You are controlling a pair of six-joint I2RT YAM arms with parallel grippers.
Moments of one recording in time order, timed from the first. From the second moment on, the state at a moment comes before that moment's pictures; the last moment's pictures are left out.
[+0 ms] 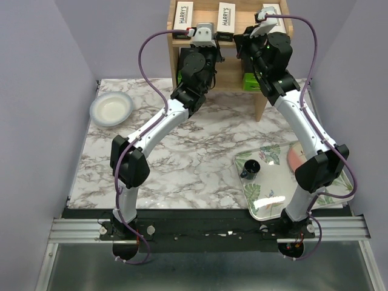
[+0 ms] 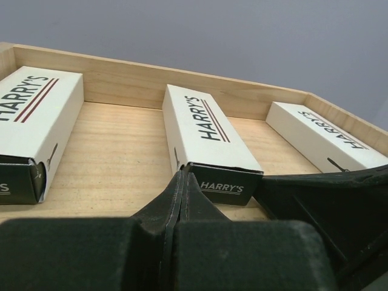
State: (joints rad) left arm -0.69 1.98 2.00 0.41 -0.45 -0.07; right arm 0.39 1.78 1.92 0.01 -0.02 0.04
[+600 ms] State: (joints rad) left arm -0.71 1.98 2.00 0.40 -0.39 -0.13; right arm 0.39 1.76 1.87 0.06 0.04 -0.04
